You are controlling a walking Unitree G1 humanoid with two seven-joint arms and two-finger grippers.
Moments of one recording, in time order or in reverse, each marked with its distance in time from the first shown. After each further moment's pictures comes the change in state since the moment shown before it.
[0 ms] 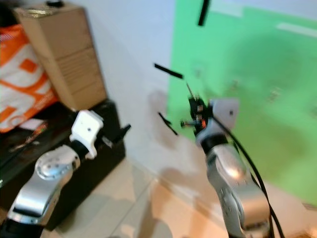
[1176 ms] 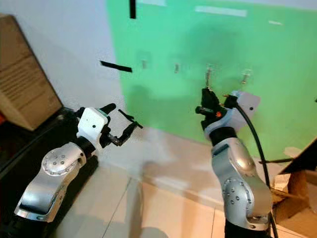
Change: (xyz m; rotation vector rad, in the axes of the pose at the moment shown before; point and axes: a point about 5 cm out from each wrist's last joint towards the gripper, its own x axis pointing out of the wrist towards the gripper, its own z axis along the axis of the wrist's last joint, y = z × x) left arm 0.009 -0.008 0.008 -0.026 -0.037 -0.051; right arm 0.005 -0.022 0.002 0.257 -0.017 -0.120
